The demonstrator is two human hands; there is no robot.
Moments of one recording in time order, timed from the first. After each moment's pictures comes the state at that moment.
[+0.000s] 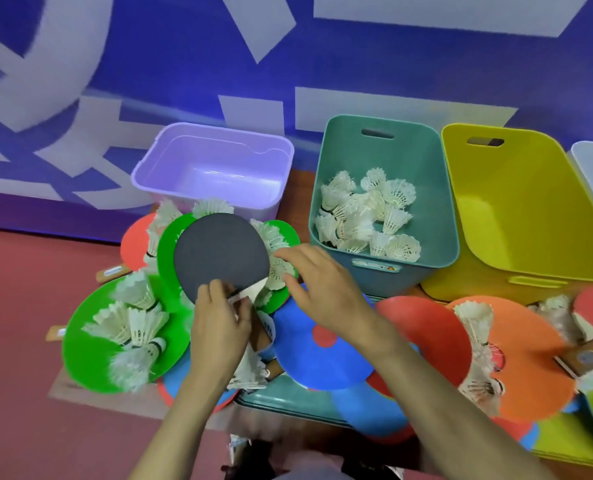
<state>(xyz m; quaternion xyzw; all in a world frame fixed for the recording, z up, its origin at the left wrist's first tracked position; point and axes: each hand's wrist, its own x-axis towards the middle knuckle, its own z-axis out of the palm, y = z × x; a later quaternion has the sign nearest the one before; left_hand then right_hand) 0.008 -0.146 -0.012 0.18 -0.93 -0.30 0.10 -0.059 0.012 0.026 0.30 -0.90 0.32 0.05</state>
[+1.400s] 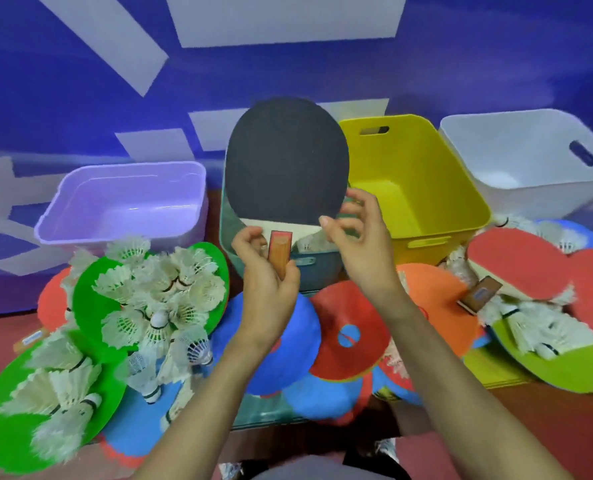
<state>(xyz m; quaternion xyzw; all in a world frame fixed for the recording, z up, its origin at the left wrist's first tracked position) -0.036 0.008 0.051 -0.05 -0.78 -0.61 0.13 -0.060 0.140 0.073 -0.05 -0.74 0.66 0.14</state>
